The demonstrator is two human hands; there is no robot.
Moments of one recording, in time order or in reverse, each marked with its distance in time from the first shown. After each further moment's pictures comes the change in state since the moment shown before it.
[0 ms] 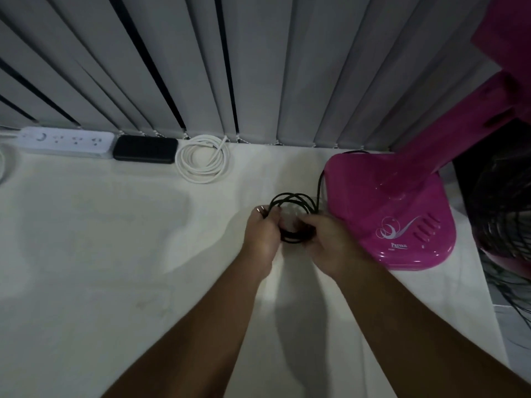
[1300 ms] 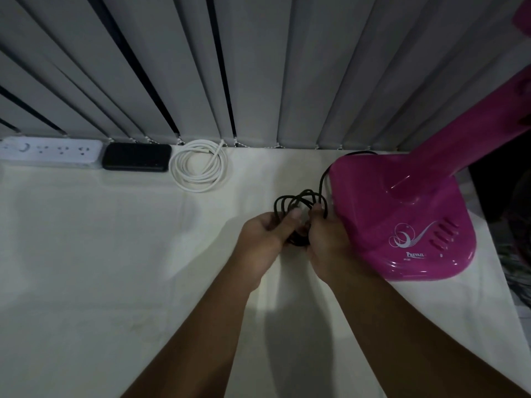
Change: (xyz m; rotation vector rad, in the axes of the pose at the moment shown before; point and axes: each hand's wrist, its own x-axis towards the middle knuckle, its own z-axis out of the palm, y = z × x) left_hand 0.006 0.009 -0.021 0.144 -0.292 0.064; right_hand 0.044 0.015 0.014 -0.160 0.196 -0.229
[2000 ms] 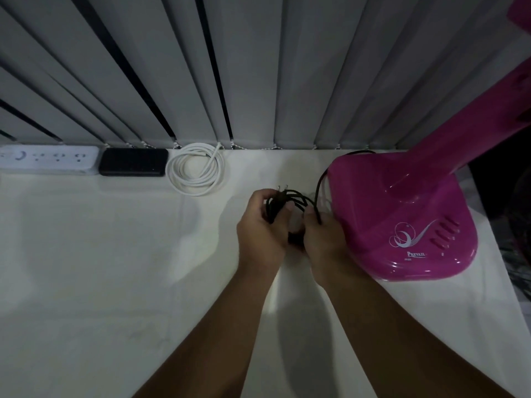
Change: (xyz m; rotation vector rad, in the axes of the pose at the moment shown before) left_hand 0.014 -0.002 0.013 0.261 0.365 0.423; right_hand -0.004 0.003 0.004 -0.133 0.038 -0.069
